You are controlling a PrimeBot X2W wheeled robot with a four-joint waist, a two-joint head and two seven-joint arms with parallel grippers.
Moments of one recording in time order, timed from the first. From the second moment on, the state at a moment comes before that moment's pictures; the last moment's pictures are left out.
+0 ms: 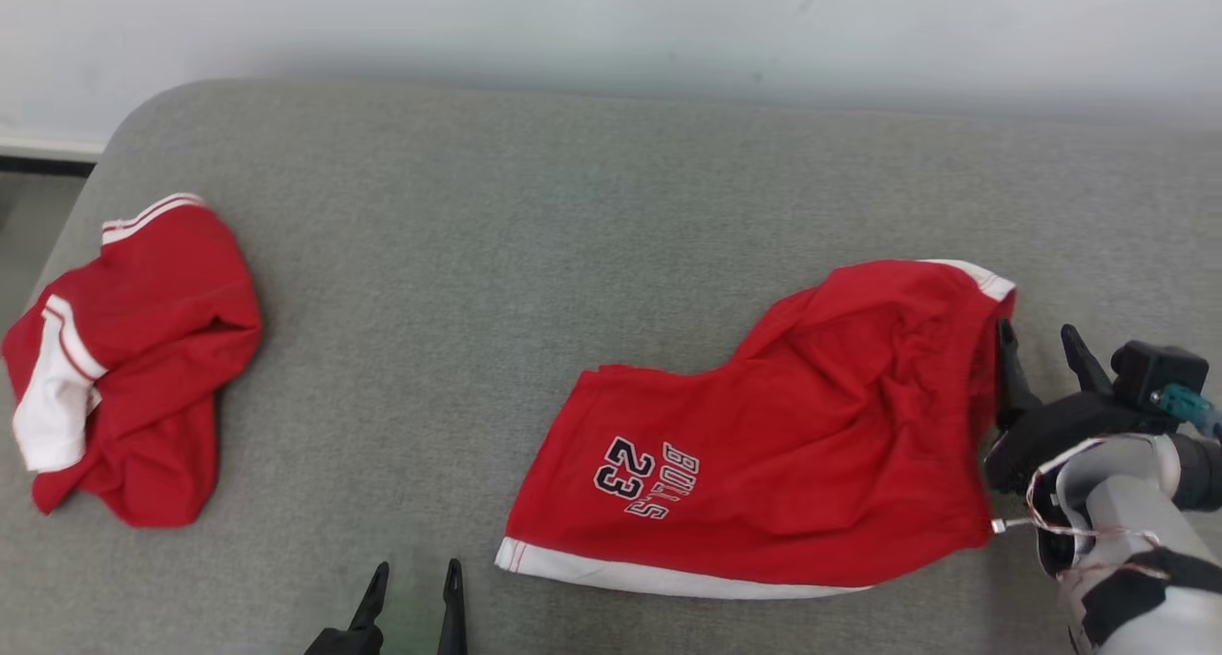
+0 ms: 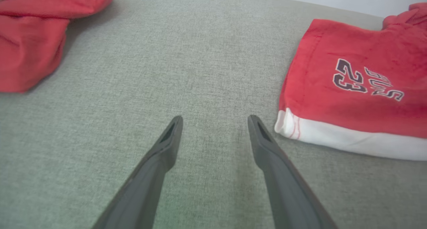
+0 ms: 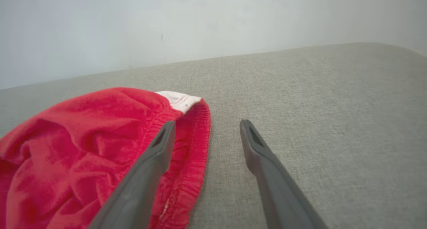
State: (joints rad) left arm -0.06 0.05 -0.22 0.41 -0.24 0.05 -0.26; right arm -0.62 -0.29 -0.04 0.99 0.30 0.13 -0.26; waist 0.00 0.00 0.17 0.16
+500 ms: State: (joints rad) left arm 0.02 0.05 -0.11 0.39 -0.20 0.04 -0.26; right arm -0.15 -0.18 -0.01 0.44 0.22 0.13 -0.26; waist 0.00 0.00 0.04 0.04
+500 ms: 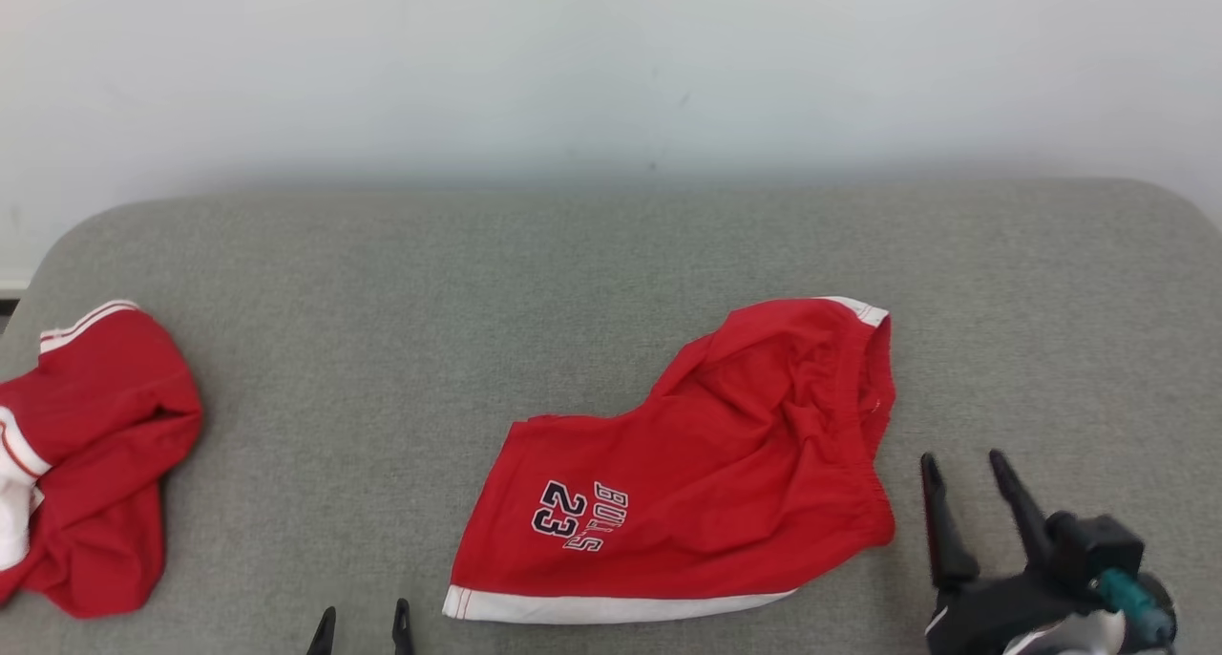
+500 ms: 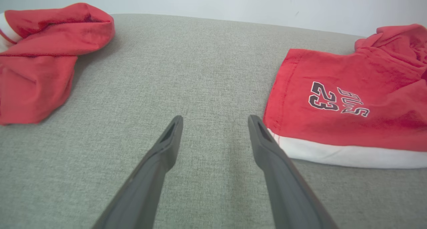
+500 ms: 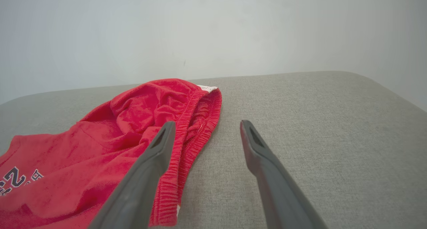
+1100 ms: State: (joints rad) left arm 0.04 0.05 -0.10 0.37 -0.17 0.02 -0.26; right arm -0.09 -0.14 0.12 0.53 0.29 0.13 -0.26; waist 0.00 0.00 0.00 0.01
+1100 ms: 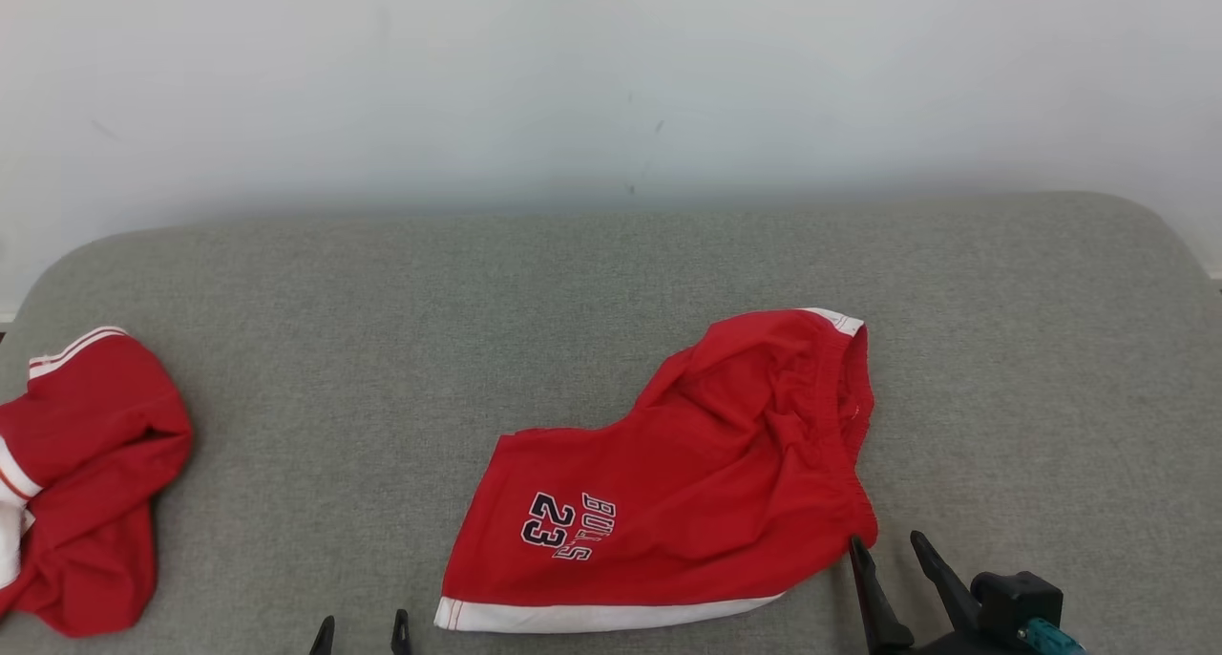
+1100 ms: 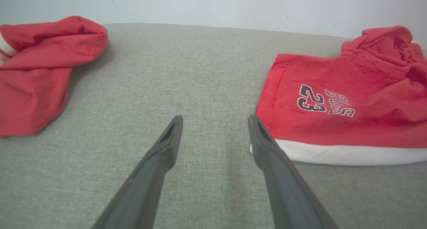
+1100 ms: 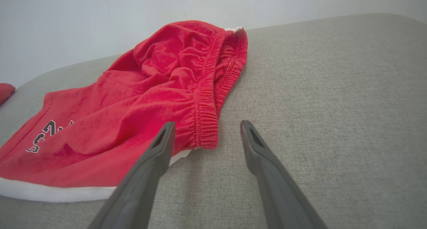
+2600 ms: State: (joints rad) left arm 0.01 0.05 -0.17 0.38 -0.19 0.03 -0.26; right arm -0.28 -0.23 0.21 0.66 0.38 0.13 -0.26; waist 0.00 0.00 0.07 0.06
